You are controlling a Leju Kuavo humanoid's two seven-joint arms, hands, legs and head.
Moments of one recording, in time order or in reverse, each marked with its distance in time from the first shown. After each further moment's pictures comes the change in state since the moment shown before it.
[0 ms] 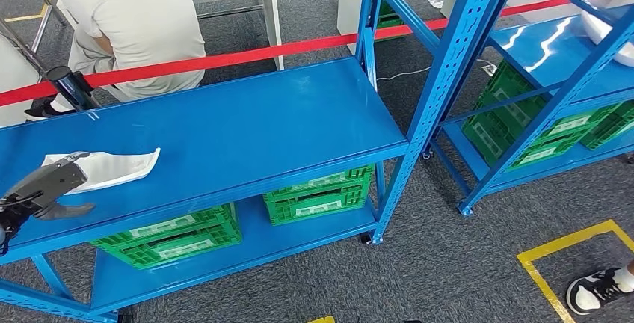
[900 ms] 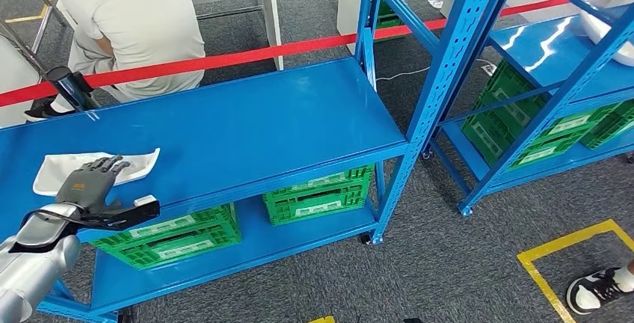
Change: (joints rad) left arm 0.054 -0.144 -0.189 0.010 -0.560 0.466 0.282; right arm -0.009 0.001 -0.020 0.000 0.023 0.002 0.003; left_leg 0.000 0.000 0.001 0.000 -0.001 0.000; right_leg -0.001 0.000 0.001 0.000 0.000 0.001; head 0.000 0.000
